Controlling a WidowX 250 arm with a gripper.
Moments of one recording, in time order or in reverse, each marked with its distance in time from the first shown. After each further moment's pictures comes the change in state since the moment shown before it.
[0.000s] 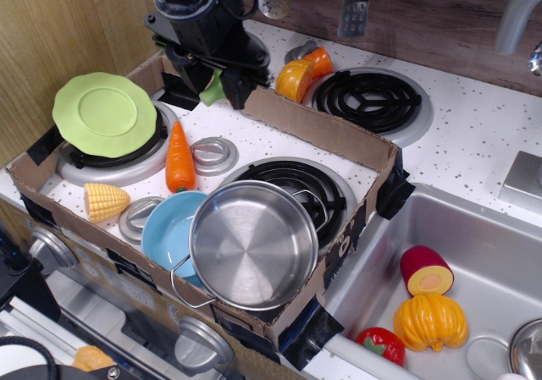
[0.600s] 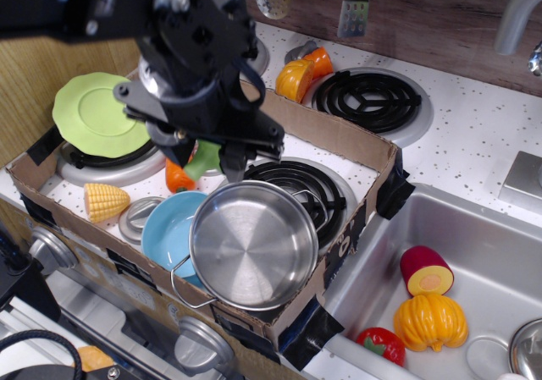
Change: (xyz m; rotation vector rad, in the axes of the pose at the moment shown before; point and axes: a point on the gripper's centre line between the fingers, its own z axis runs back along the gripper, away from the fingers) arm -0.066 -0.038 0.039 0.079 0.025 0.162
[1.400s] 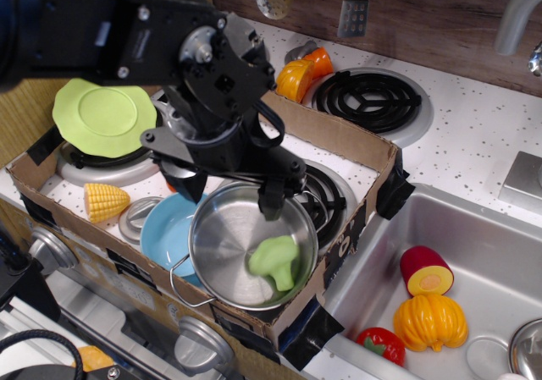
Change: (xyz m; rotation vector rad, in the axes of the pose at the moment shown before) arm -0.014 -0.019 -0.022 -0.070 0.057 0.041
